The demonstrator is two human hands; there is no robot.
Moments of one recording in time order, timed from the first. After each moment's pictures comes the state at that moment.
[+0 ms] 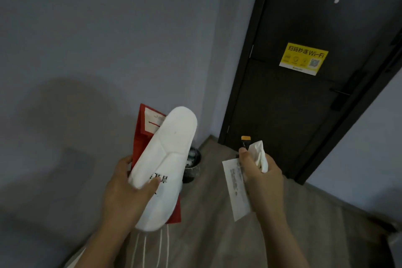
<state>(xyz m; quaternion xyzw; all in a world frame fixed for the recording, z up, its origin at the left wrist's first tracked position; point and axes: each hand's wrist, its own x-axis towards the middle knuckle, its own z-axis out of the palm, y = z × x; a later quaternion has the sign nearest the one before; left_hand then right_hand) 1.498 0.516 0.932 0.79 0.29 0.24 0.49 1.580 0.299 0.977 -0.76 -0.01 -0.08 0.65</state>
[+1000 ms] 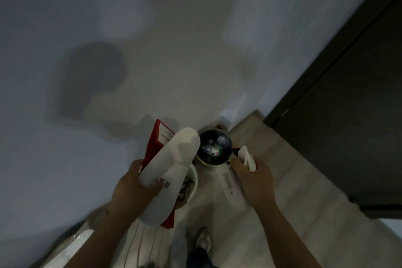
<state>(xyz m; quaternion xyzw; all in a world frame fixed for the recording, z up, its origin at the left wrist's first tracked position) 1.901 0.659 0.763 0.78 0.48 -0.02 0.40 2.070 0.463 0.774 -0.85 -0.02 0.22 0.48</state>
